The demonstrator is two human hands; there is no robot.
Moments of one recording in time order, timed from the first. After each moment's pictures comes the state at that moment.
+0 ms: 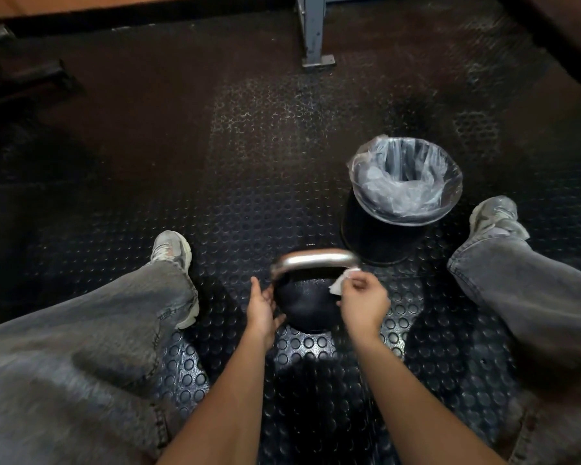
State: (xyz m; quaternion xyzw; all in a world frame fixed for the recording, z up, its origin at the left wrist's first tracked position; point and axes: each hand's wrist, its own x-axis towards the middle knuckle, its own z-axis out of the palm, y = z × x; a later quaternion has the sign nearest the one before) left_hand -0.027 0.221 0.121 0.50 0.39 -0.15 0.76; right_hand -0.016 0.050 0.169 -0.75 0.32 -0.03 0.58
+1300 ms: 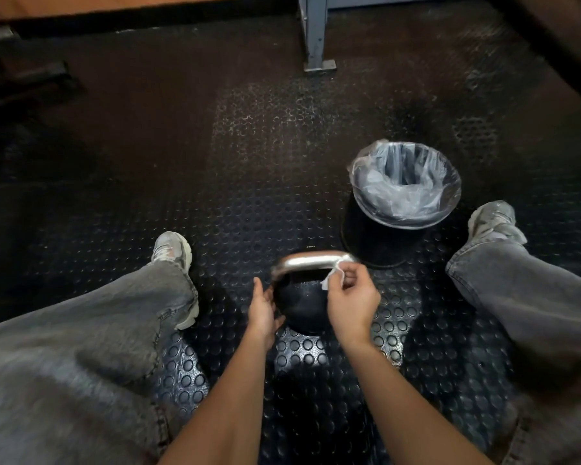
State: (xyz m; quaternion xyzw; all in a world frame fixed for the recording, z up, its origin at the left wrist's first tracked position) left_hand -0.029 0.217 0.135 0.50 0.39 -0.14 0.76; right_hand -0.024 0.069 0.196 -0.80 0.20 -0.10 0.56
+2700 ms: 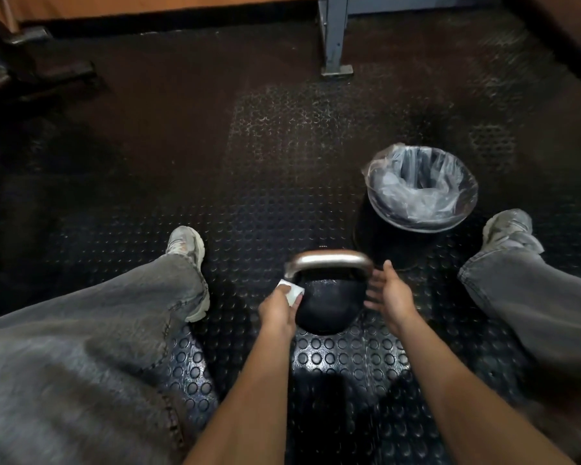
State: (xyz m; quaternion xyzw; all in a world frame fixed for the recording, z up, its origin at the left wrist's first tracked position) left_hand -0.026 0.197 0.183 0.36 0.54 -0.01 0.76; right_hand 0.015 -0.005 0.143 -0.63 0.31 0.20 0.68
